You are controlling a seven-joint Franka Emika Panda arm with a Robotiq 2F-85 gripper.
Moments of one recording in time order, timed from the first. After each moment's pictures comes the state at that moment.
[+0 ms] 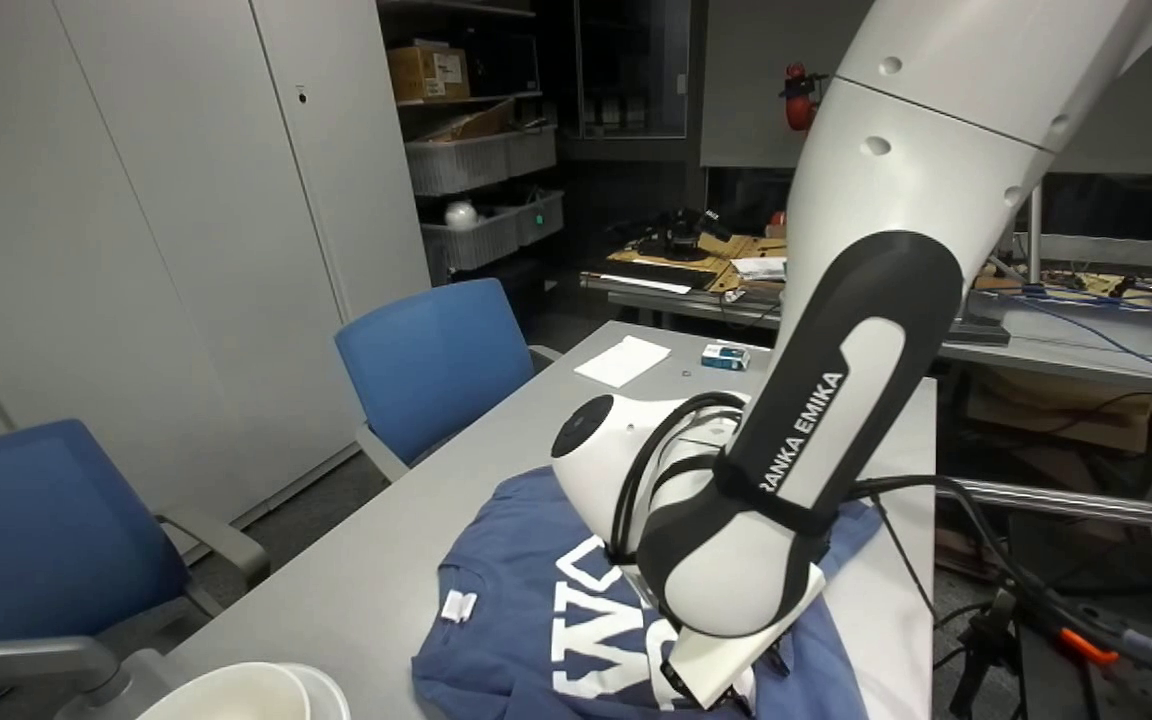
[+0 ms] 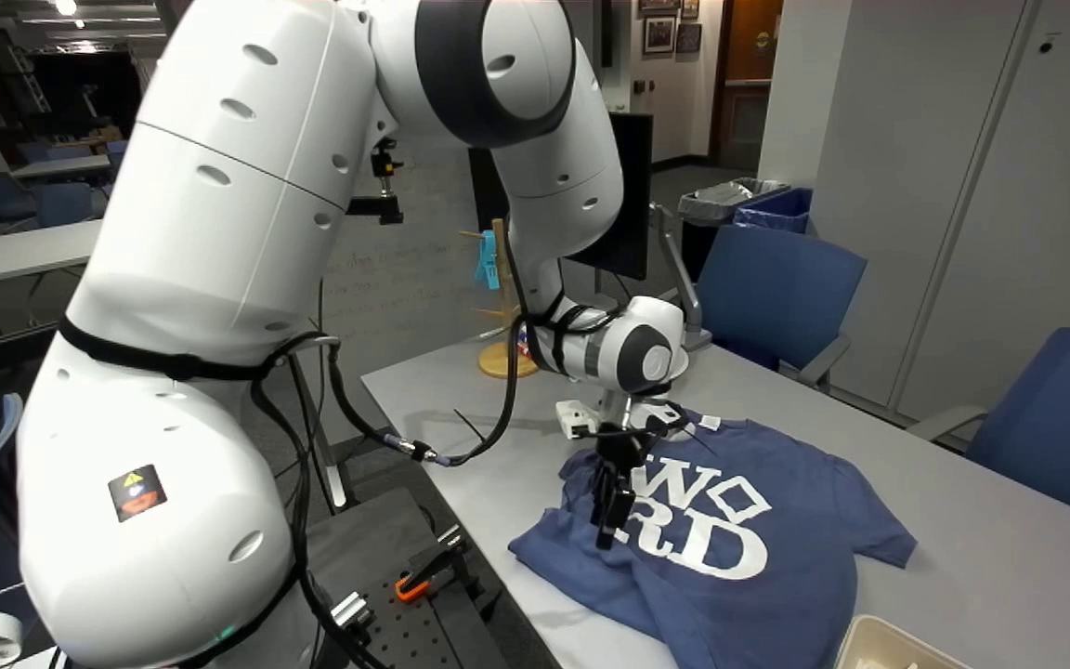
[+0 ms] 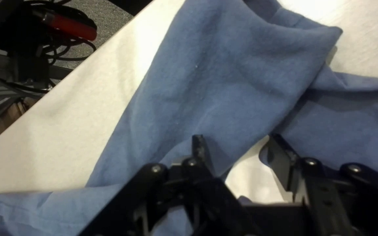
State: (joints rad) arm 0.20 0.62 -0.01 -2.15 -0.14 2.28 0.85
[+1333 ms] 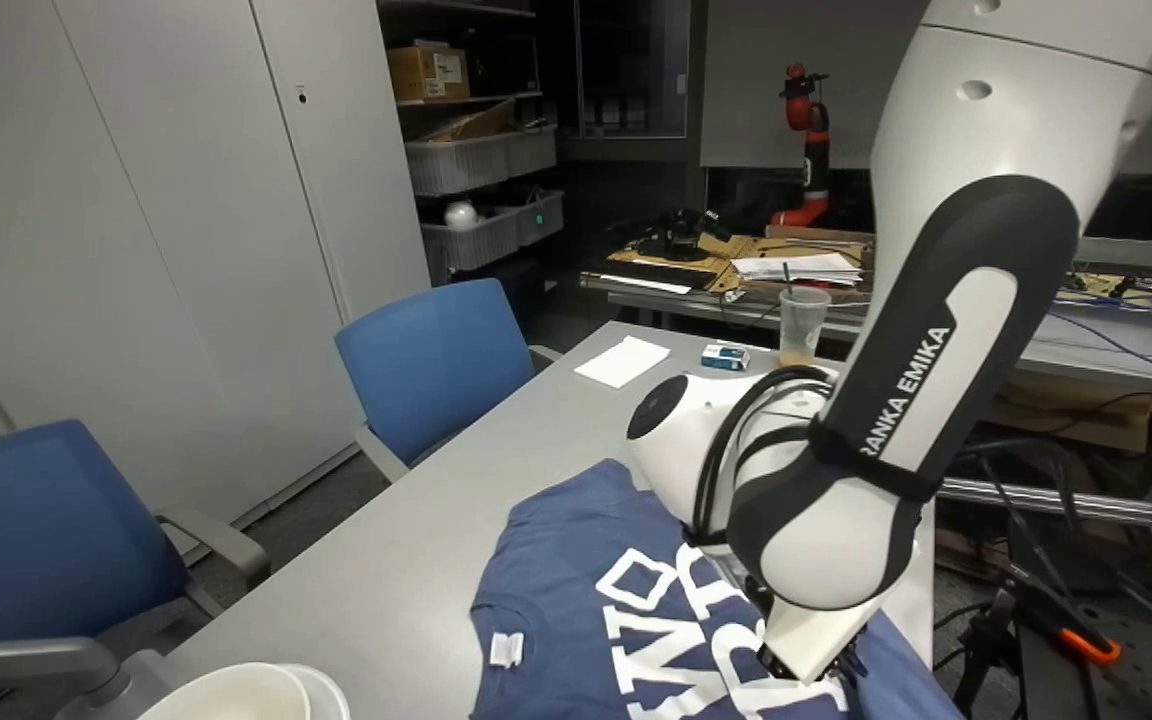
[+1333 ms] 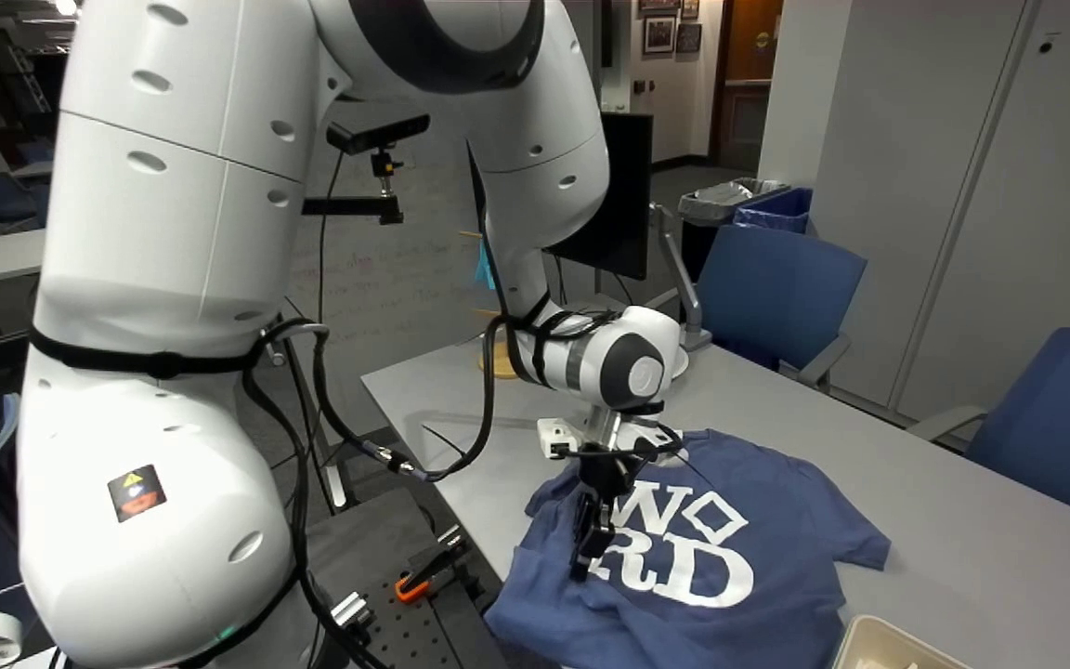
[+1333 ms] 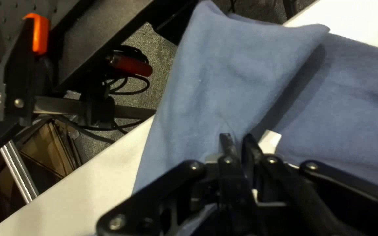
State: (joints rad) arm 0.20 0.48 -0.07 -2.37 -0.15 2.28 0.82
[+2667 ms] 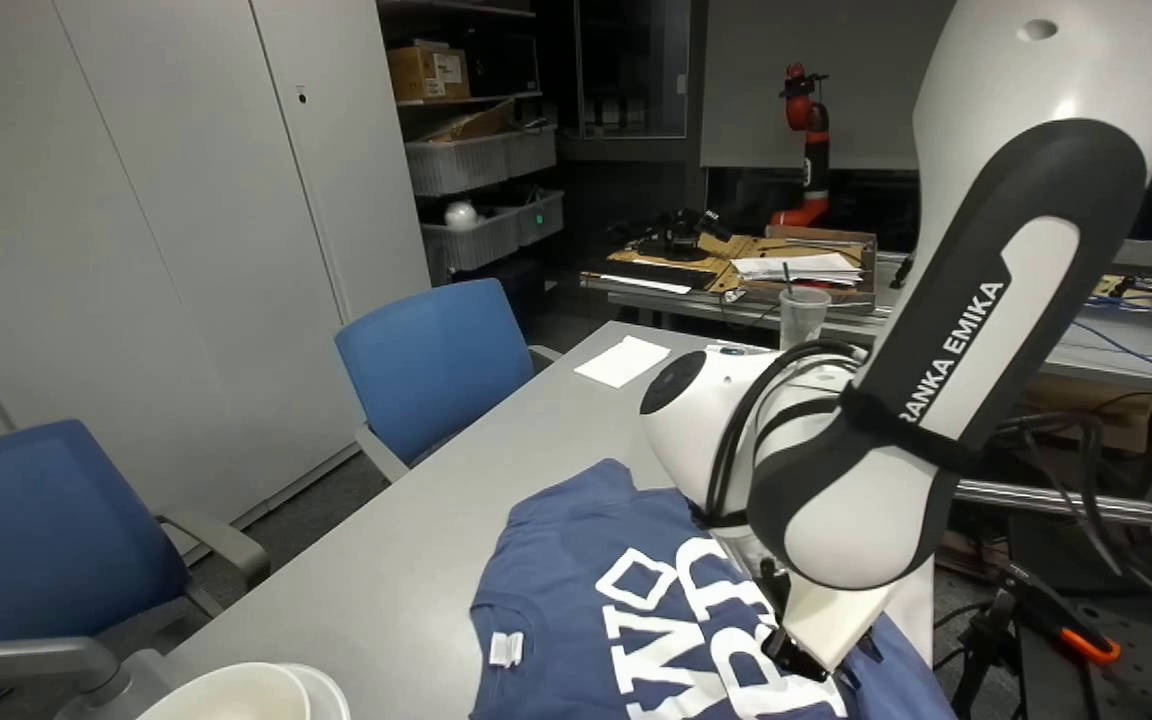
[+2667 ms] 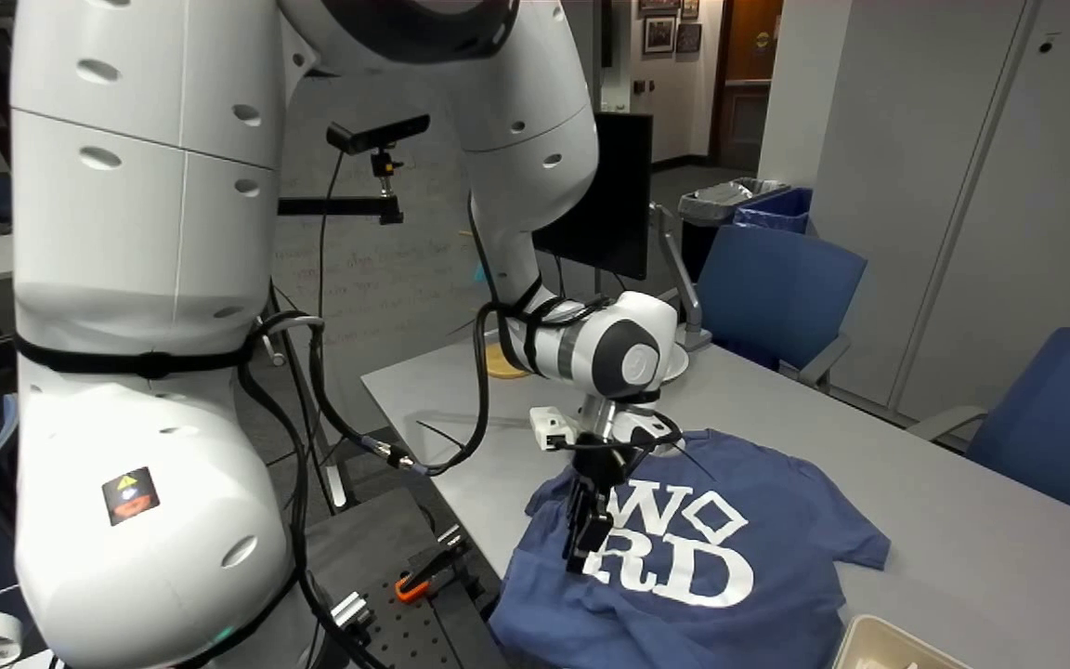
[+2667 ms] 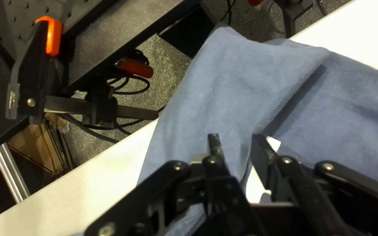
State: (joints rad) arm 0.18 0.40 -0.04 -2.42 -0.15 2.28 0.77
